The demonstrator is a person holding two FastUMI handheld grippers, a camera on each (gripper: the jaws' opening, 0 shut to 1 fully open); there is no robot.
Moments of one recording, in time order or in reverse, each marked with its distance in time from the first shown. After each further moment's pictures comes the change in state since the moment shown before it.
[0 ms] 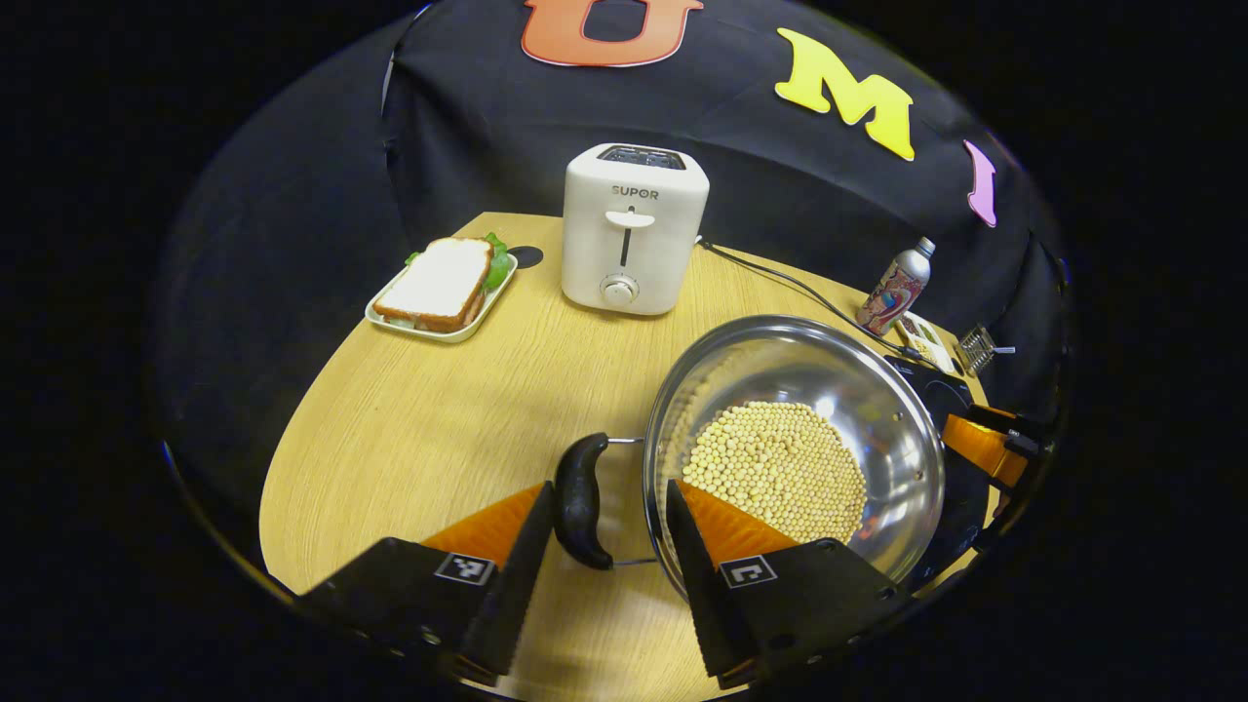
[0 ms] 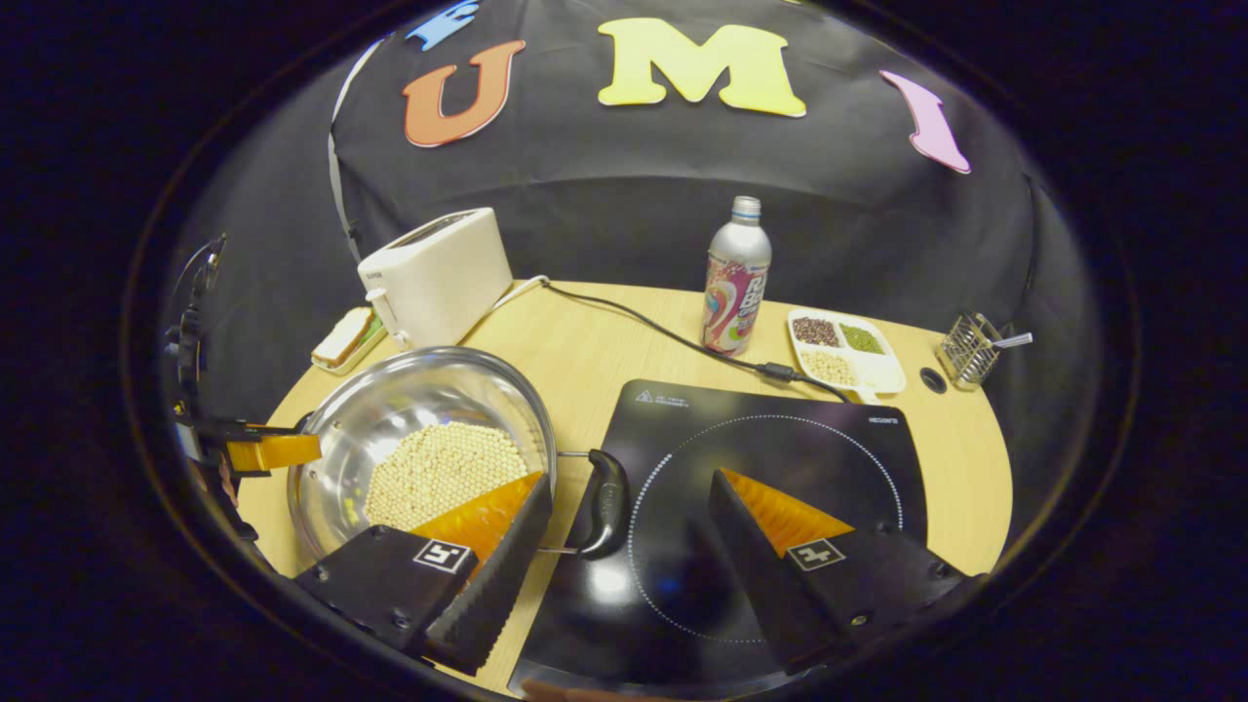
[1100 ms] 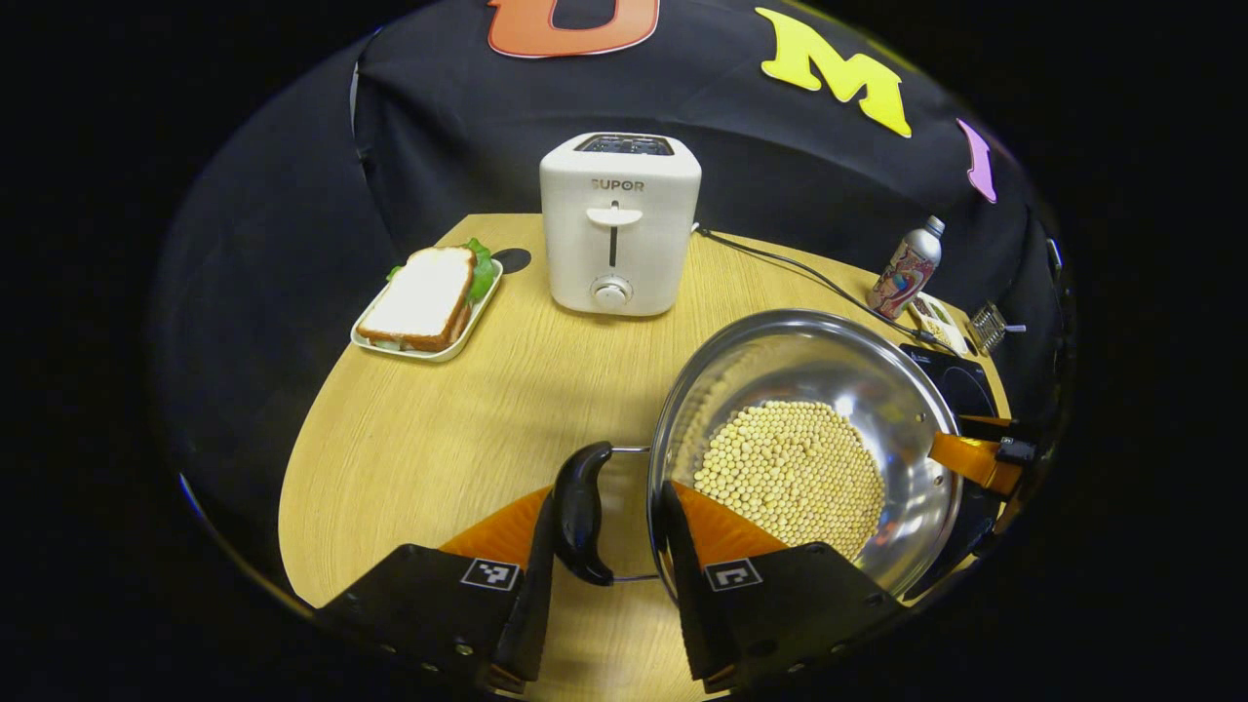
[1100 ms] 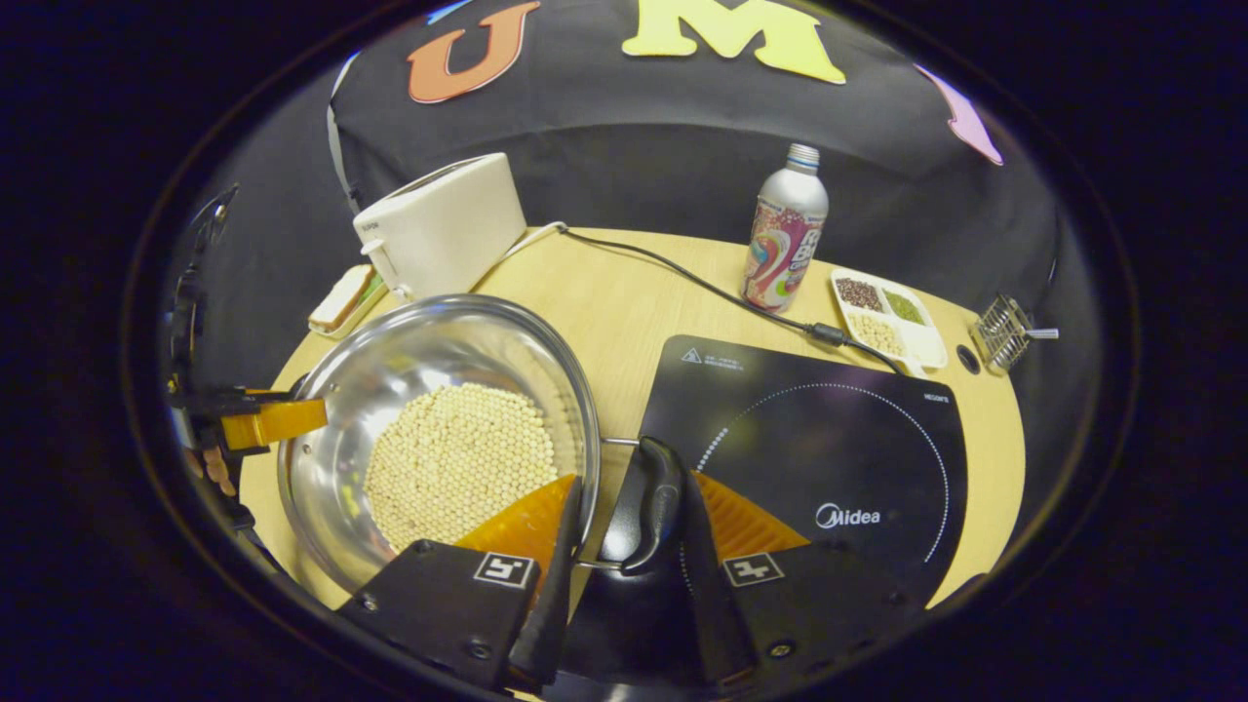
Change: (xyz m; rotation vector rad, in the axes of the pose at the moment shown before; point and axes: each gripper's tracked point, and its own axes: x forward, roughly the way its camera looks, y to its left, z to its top) left arm 0.004 -0.007 0.011 0.072 0.041 0.018; right arm 0.018 0.018 -0.024 0.004 0.143 -0.006
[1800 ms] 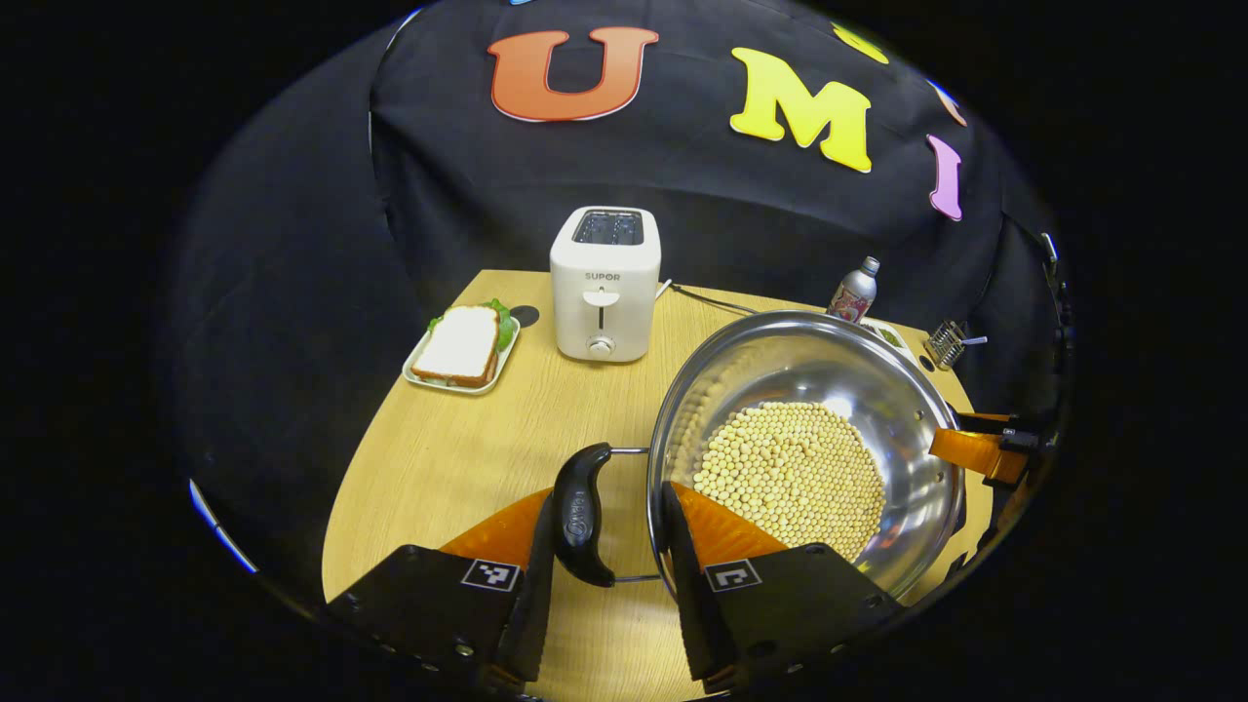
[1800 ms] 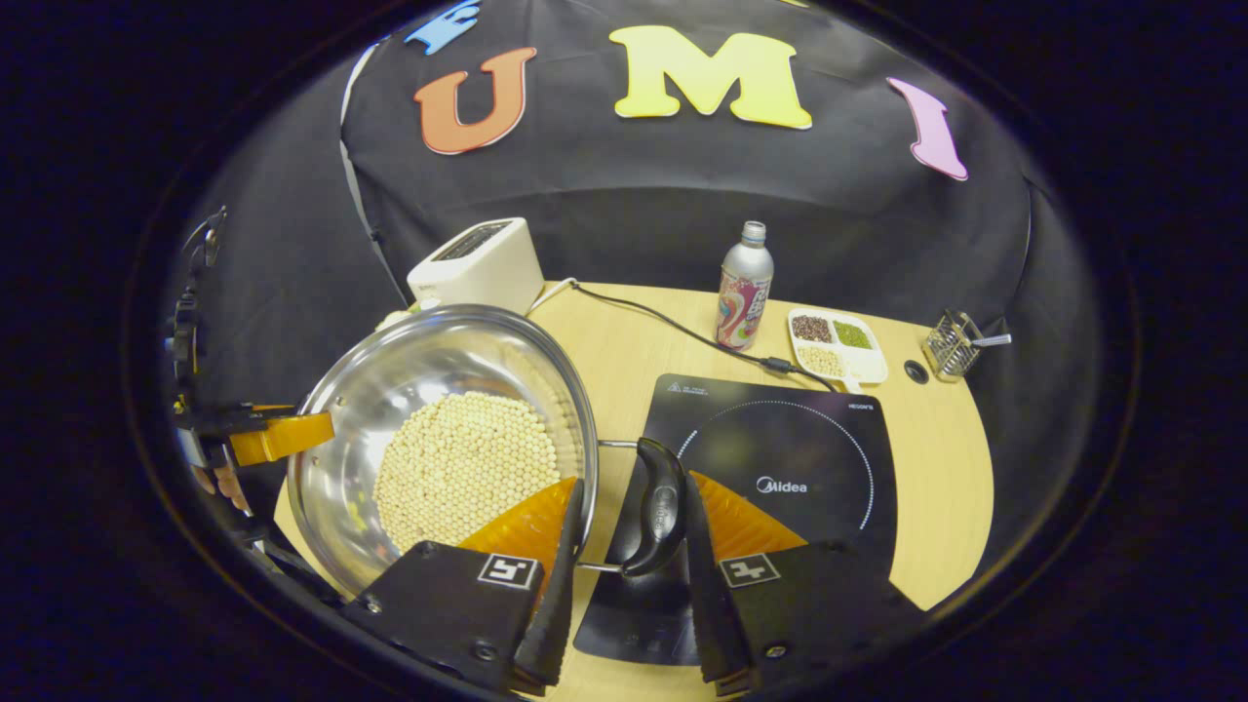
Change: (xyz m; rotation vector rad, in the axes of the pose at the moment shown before) left arm -0.116 -0.010 0.021 0.026 -0.132 -0.015; right arm -0.122 0.007 0.017 0.011 -0.112 0.017
